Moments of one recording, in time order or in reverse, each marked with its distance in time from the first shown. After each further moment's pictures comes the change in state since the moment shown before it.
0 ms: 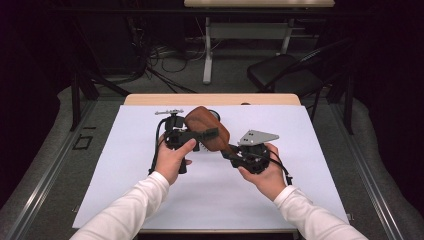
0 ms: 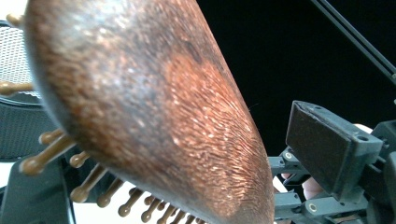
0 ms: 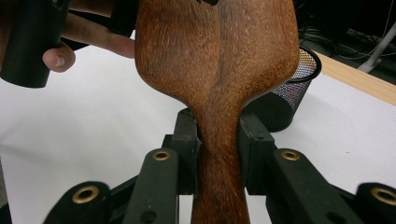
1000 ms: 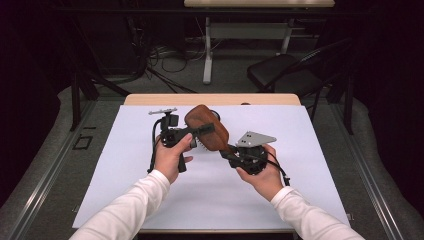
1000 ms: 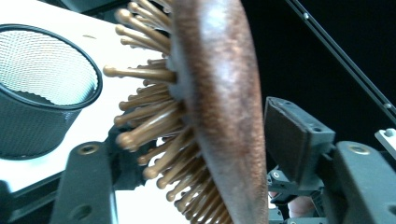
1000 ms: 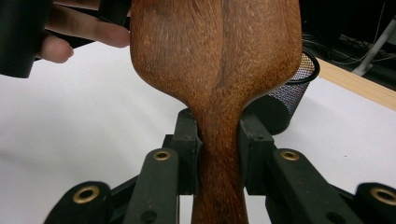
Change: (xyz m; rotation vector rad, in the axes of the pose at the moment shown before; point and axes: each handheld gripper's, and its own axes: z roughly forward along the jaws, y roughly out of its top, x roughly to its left) left arm 0.005 0.001 -0.007 -0.067 0.008 -0.085; right arm 0.001 -0.005 0.008 -0.019 -0.023 -0.016
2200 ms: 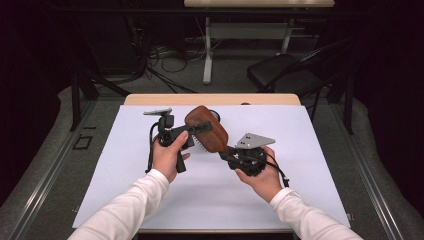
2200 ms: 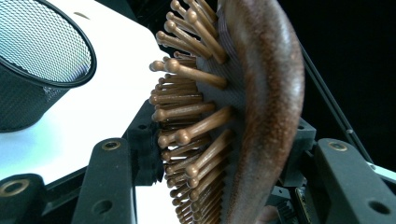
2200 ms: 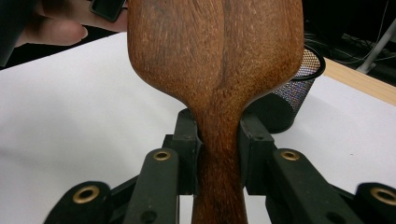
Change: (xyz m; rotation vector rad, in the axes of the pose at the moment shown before) left arm 0.008 -0.001 -0.005 -0.002 -0.062 -0.177; right arm 0.002 -0.004 0.003 0.000 0.008 0.004
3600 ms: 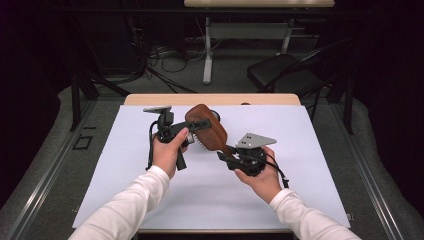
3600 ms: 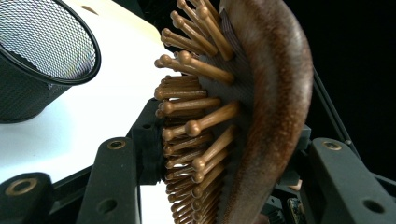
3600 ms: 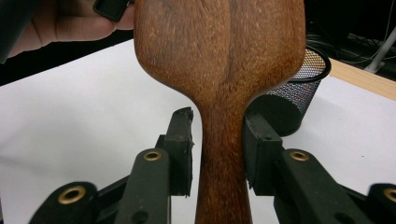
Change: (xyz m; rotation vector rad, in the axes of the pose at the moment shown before) left arm -0.004 0.007 0.000 0.005 0.025 -0.071; right arm 0.000 -0.001 0.001 -0.026 0.017 0.038
